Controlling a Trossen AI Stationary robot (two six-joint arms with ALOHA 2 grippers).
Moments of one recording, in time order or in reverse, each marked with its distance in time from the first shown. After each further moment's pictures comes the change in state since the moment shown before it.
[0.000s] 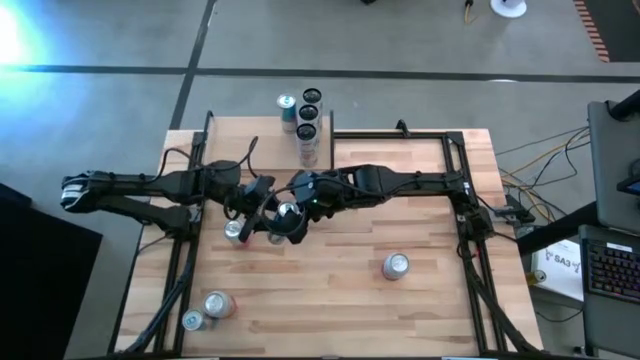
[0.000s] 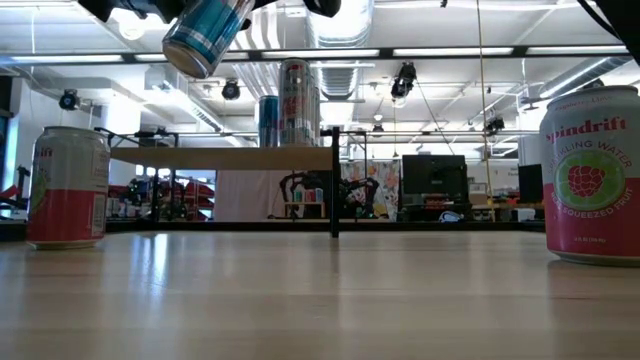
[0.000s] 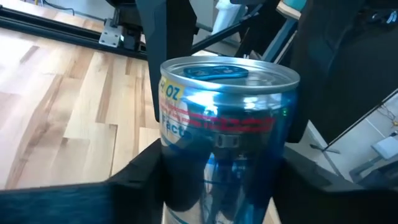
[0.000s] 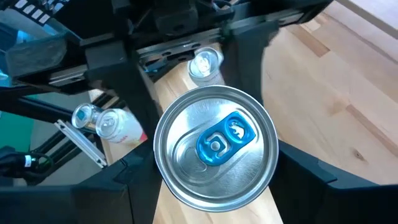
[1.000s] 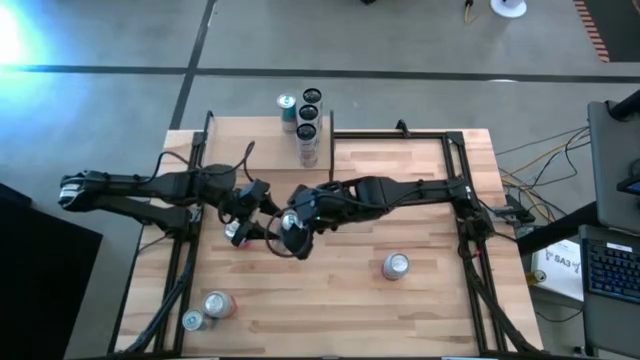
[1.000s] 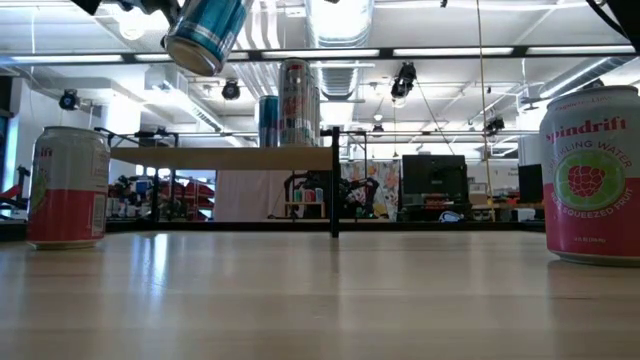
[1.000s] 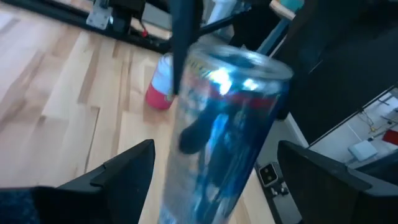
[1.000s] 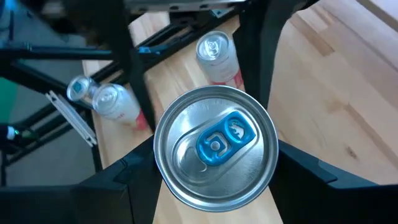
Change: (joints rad) left arm -0.050 -0.047 0.000 -0.062 -0.007 -0.102; right arm 0.058 -0.001 0.001 -0.040 0.050 -0.073
